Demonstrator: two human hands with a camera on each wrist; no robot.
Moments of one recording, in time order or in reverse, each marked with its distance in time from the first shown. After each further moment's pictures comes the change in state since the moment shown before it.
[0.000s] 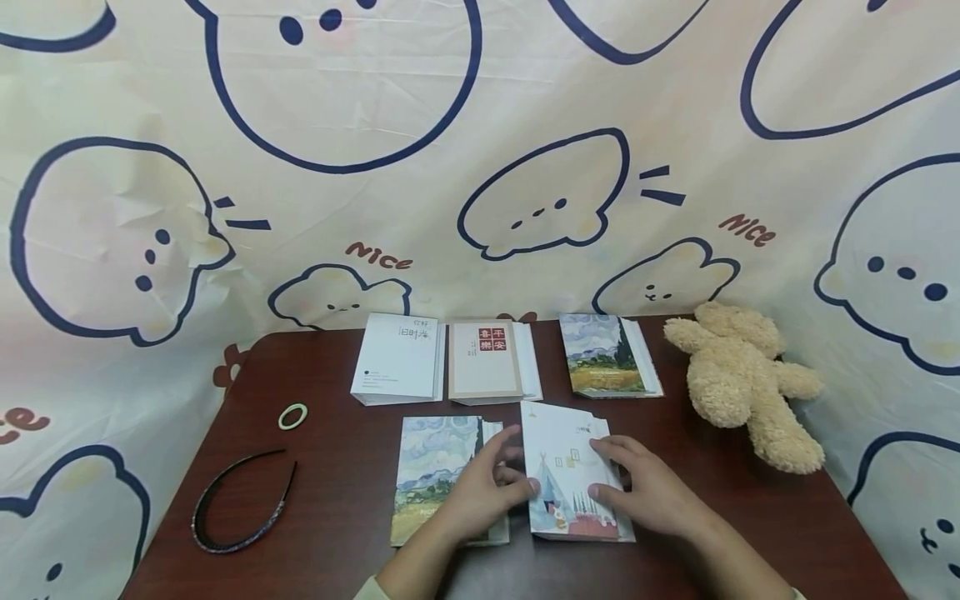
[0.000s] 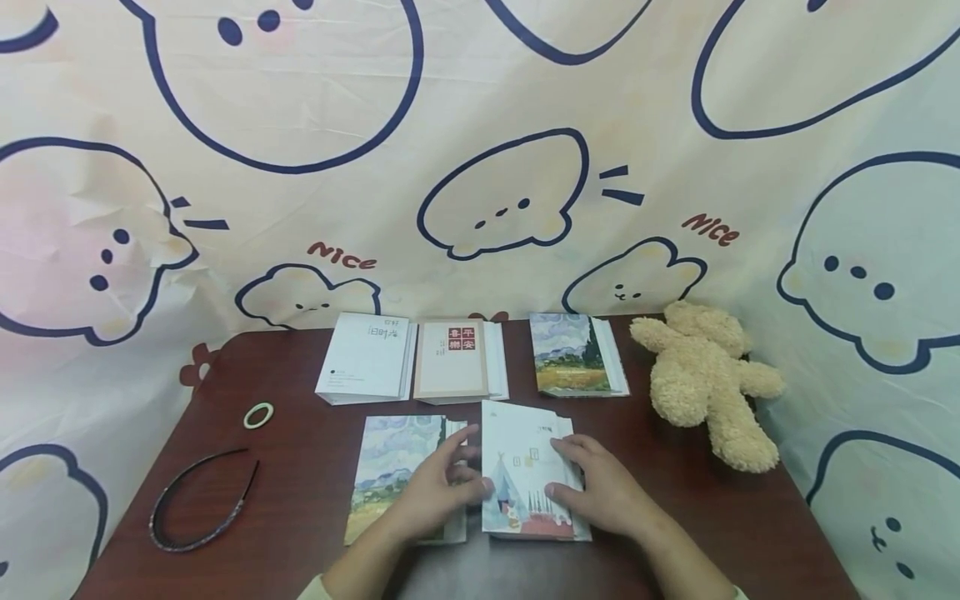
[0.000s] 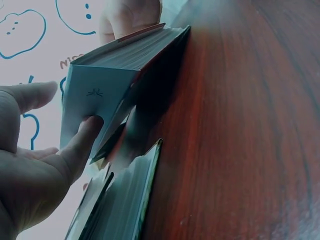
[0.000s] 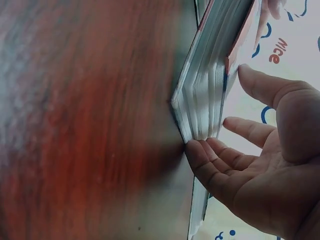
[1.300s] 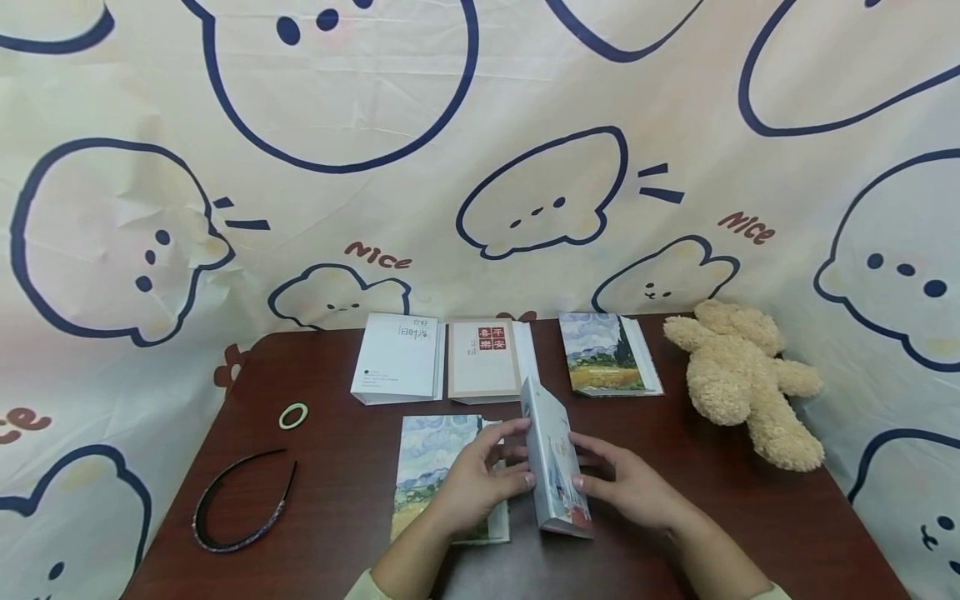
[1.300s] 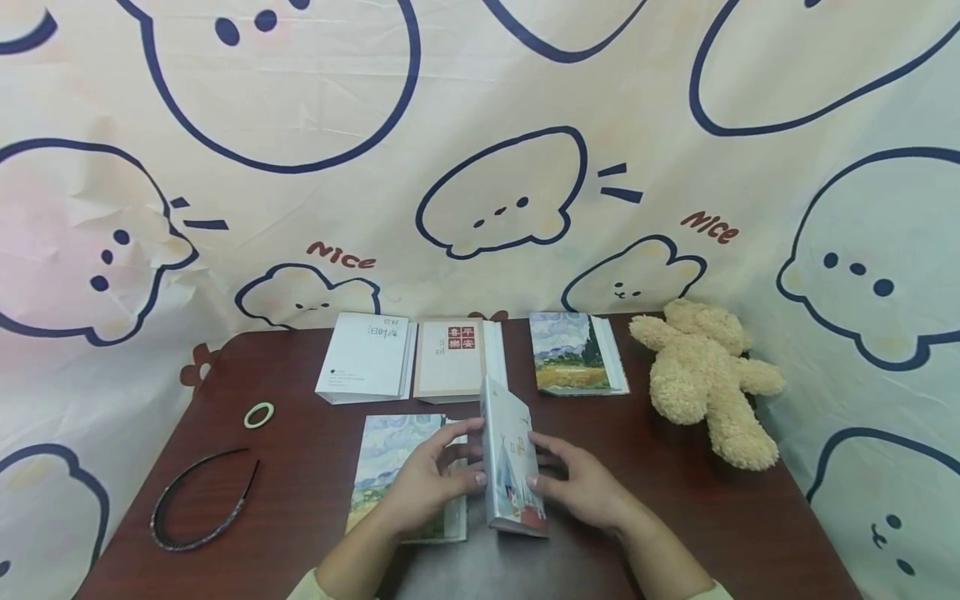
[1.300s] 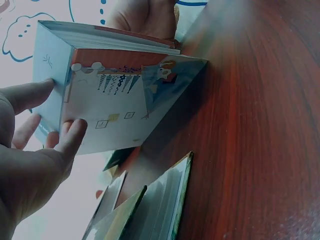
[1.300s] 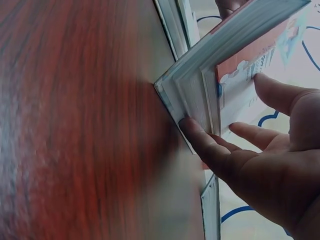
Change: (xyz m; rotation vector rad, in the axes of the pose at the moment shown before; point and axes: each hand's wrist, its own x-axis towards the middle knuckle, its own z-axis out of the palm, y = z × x) left_hand -0.003 0.016 -0.007 -0.195 -0.030 0.101; right_hand 0.013 -0.017 0.006 0.524 -0.186 0.093
